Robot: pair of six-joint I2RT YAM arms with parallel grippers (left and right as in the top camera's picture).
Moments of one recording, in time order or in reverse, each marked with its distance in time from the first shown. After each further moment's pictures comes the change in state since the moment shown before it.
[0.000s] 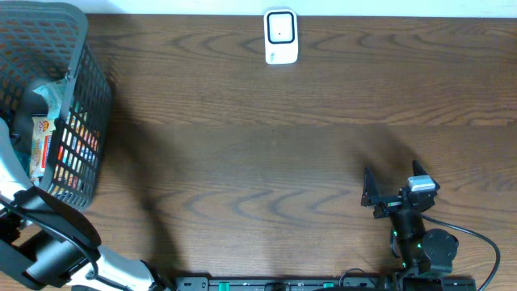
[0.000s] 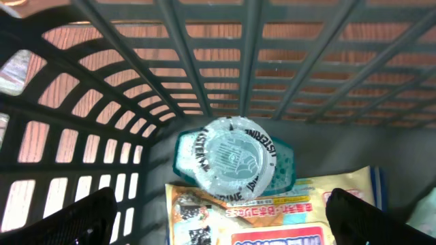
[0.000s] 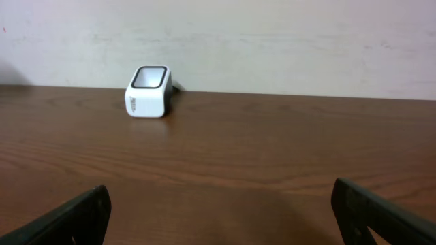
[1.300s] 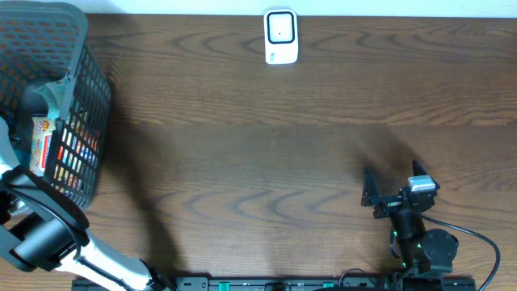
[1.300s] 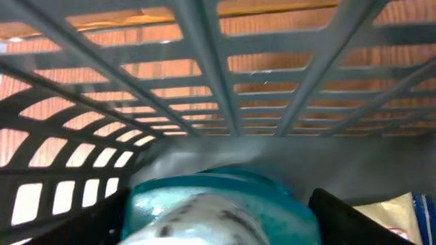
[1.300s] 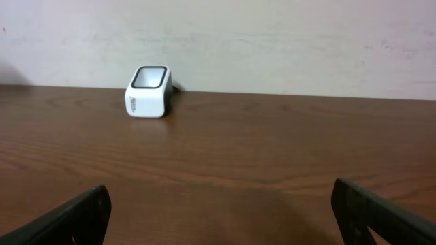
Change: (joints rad) left arm 0.032 0.126 0.000 0.125 0.001 0.109; right arm 0.000 0.000 0.000 0.000 0.000 0.000
